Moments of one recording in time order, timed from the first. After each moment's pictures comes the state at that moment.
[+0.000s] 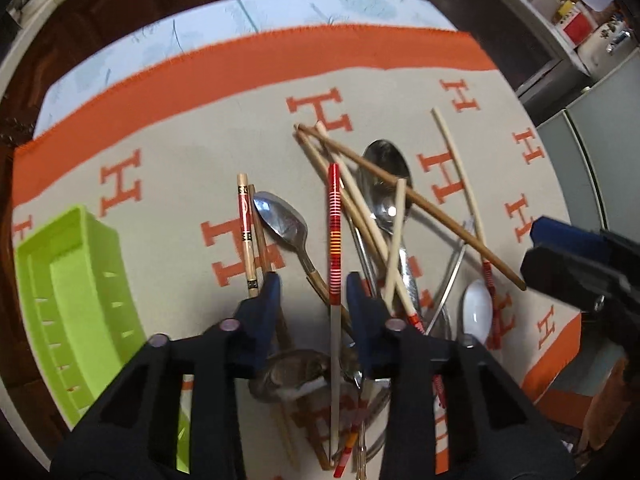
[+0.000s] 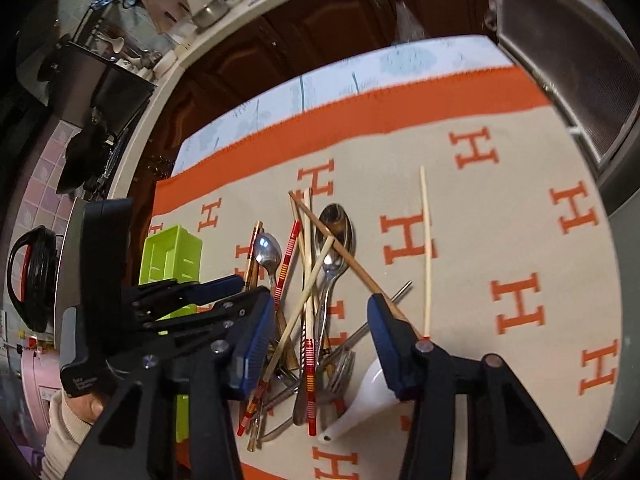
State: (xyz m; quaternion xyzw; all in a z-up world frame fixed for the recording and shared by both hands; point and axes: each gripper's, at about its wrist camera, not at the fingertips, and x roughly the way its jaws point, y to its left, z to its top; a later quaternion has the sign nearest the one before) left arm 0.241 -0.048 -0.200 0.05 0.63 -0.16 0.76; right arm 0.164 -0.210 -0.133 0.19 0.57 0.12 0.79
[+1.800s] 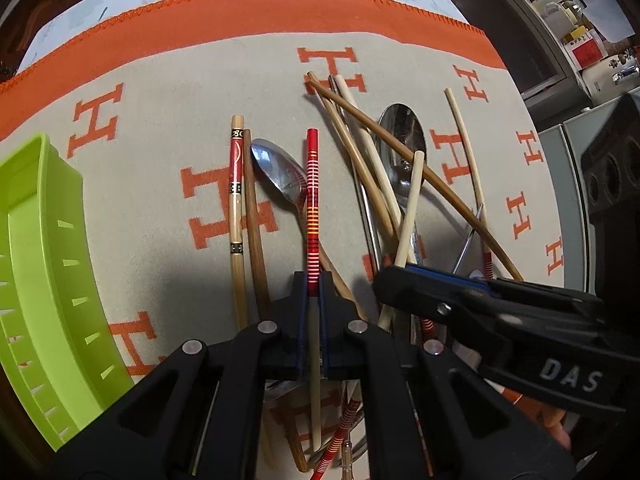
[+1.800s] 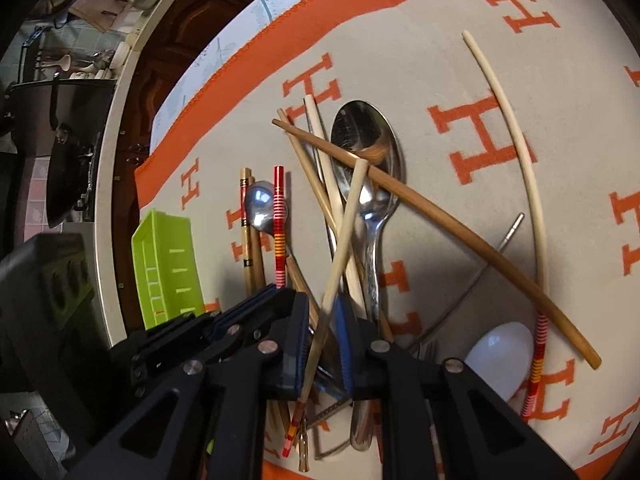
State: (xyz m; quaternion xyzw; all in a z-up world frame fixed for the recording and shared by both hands) left arm 0.230 -0.031 -0.225 -0.02 0.66 -0.17 0.73; right arm 0.188 -0.167 -0.212 0.29 0.65 0.11 0.69
